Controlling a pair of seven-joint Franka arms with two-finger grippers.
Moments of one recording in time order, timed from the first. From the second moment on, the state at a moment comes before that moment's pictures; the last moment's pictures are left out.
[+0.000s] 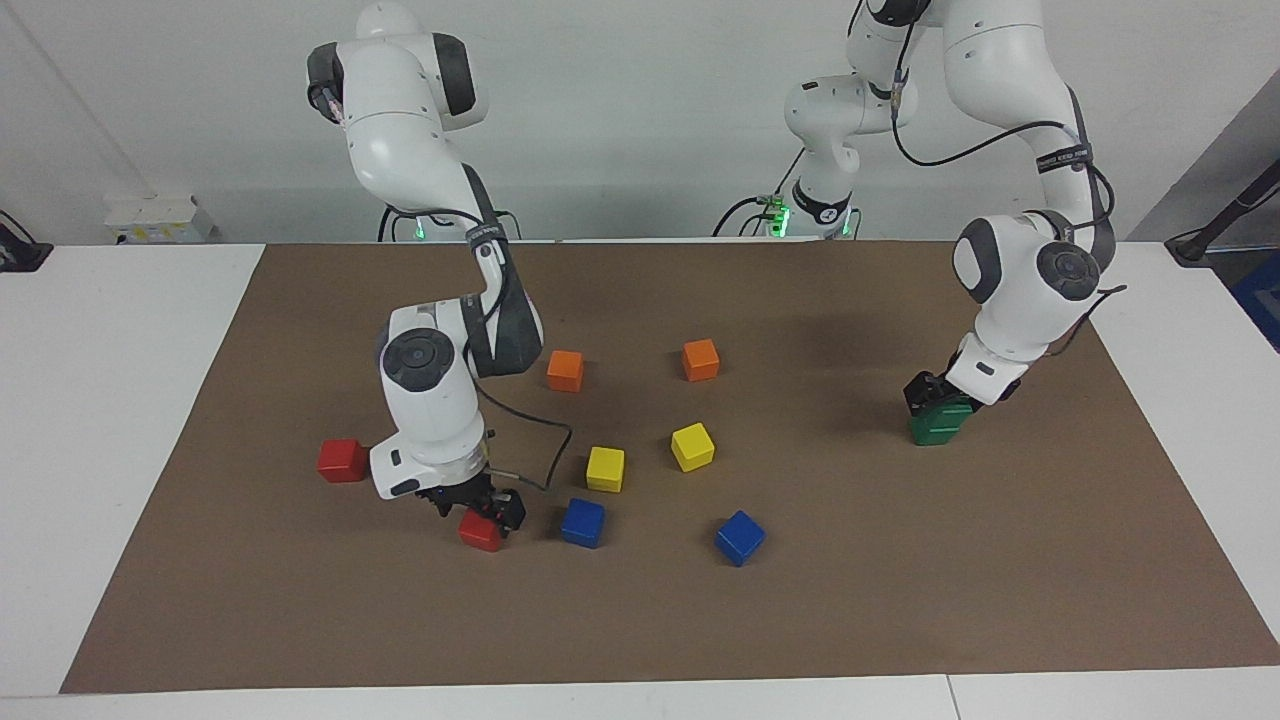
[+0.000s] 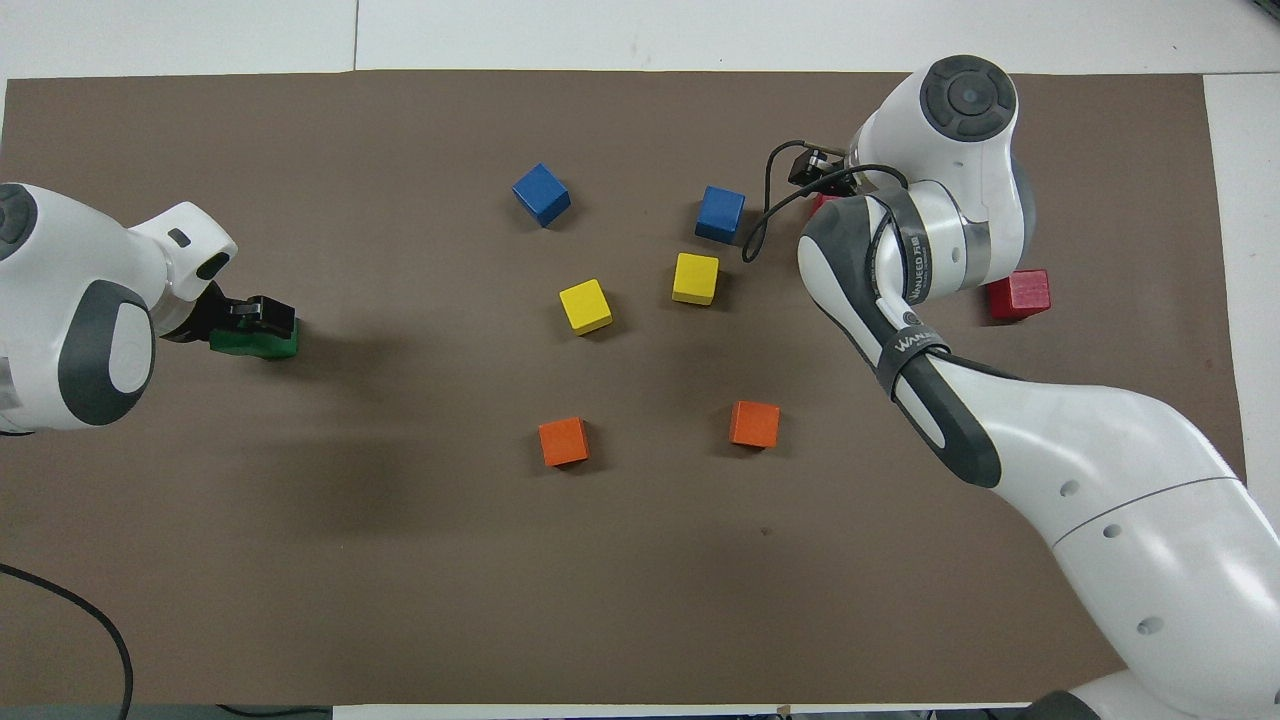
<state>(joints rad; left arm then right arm) 0.06 0.22 -0.06 -1.96 0.04 2.14 0.02 0.26 0.67 -0.06 -1.40 -0.02 2.19 0.60</state>
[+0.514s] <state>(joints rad) 0.06 0.03 -0.06 -1.81 0.04 1.77 0.02 0.26 0.70 -0.06 -1.44 -0.02 2.26 0.60</state>
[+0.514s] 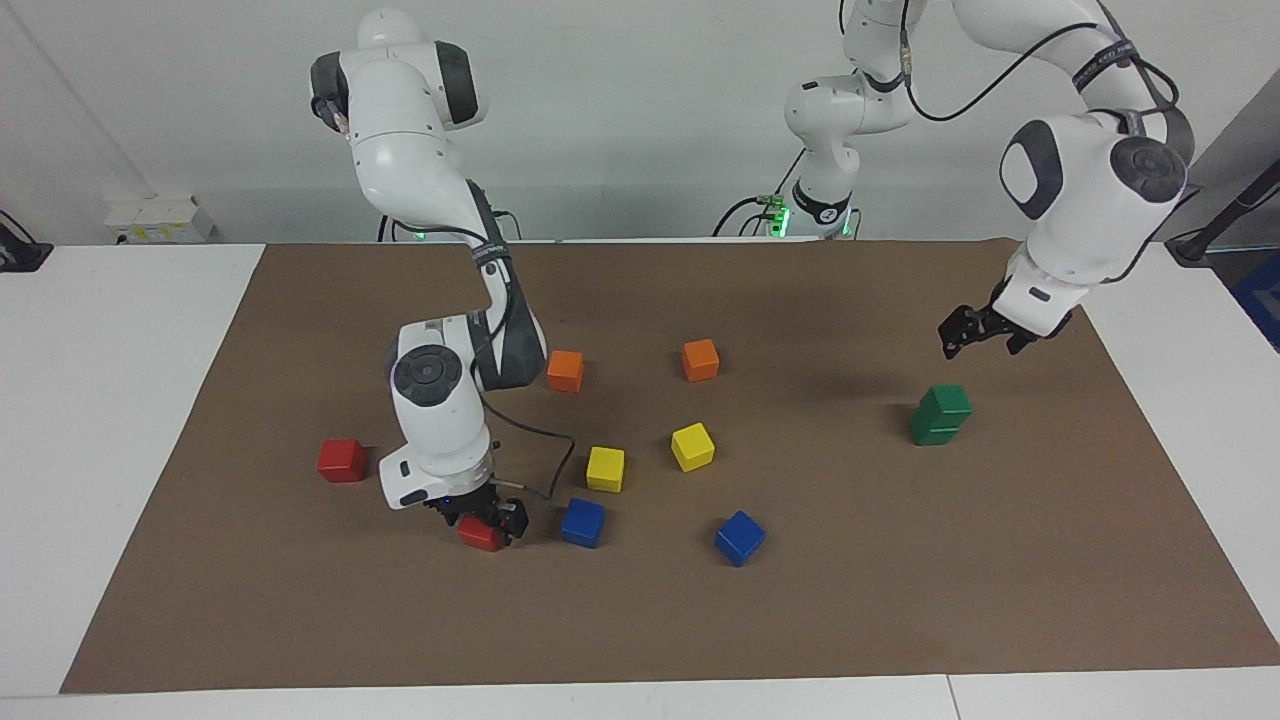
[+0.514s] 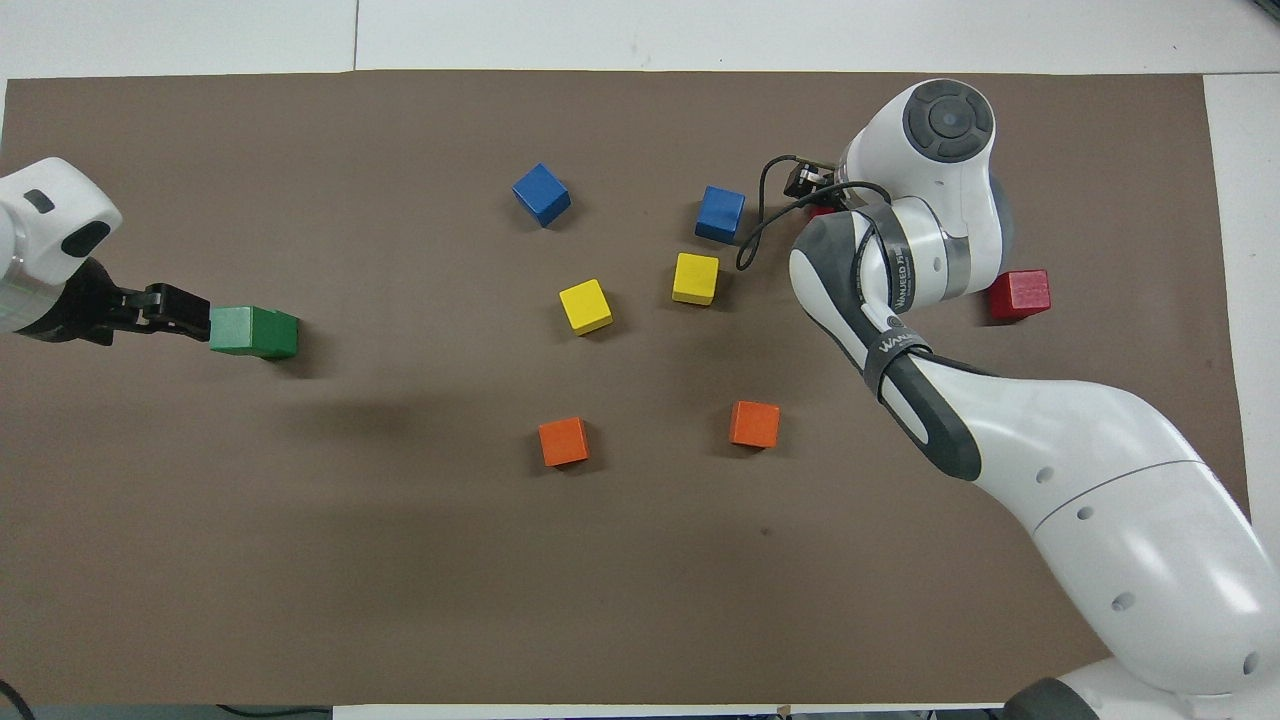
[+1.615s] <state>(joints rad) 0.06 -0.02 -0.05 -1.84 0.00 1.74 0.02 0.09 0.37 -0.07 -1.74 -0.02 2.20 0.06</state>
